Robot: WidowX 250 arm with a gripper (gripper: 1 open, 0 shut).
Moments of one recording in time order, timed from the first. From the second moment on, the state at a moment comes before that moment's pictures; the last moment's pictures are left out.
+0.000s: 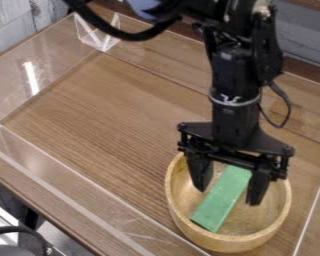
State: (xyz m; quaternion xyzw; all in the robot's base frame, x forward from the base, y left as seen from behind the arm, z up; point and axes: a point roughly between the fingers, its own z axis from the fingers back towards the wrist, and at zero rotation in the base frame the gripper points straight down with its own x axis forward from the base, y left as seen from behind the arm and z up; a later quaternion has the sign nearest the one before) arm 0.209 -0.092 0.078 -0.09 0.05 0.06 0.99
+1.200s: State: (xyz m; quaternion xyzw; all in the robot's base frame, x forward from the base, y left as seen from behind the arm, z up) arm 0.208 -0.077 0.068 -0.09 0.05 0.06 0.99
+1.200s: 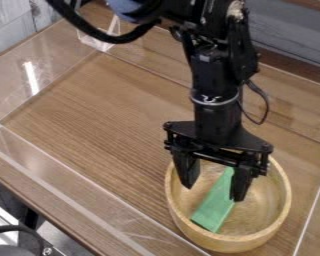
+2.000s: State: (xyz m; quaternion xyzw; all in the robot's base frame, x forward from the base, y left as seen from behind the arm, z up) arm 0.207 -0.073 0.064 -0.10 0.04 0.06 0.99
